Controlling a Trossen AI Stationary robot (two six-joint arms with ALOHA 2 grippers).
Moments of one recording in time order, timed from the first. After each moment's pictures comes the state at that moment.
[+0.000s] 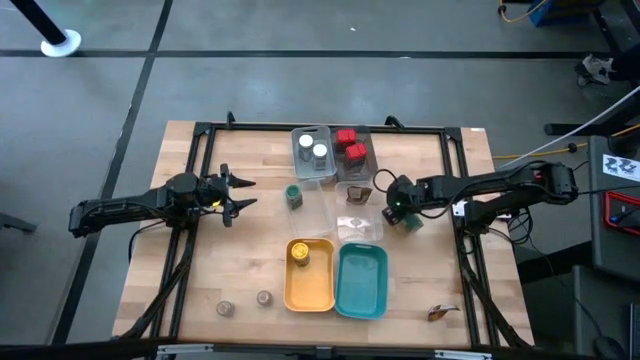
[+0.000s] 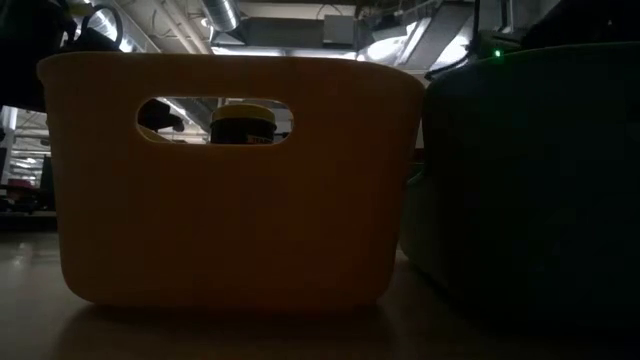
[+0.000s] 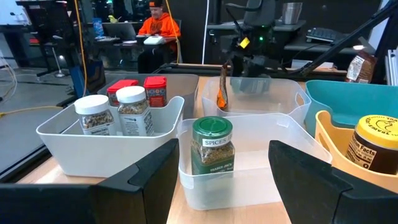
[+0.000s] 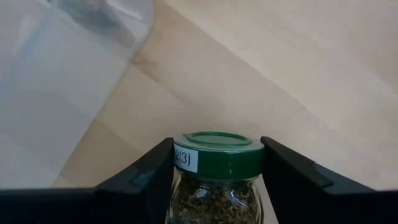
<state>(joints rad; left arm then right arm) 0.21 0.11 0.03 -0.03 -0.02 0.02 -0.08 1.27 0.63 -0.66 0.22 0.82</state>
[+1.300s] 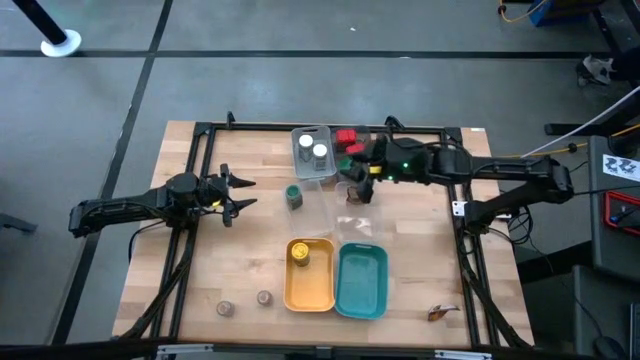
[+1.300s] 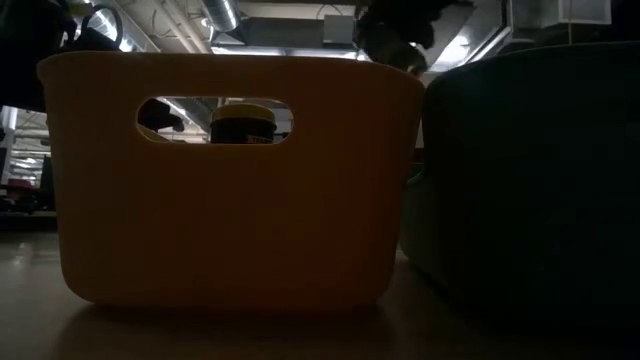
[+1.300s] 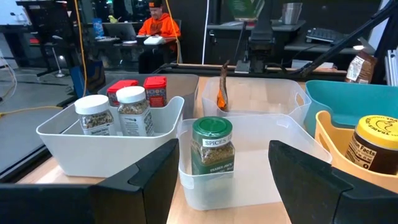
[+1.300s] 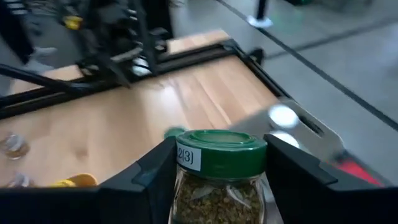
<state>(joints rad) 0.21 0.11 0.03 -0.03 -0.02 0.02 -0.08 1.31 1.20 -0.32 0.20 0.17</state>
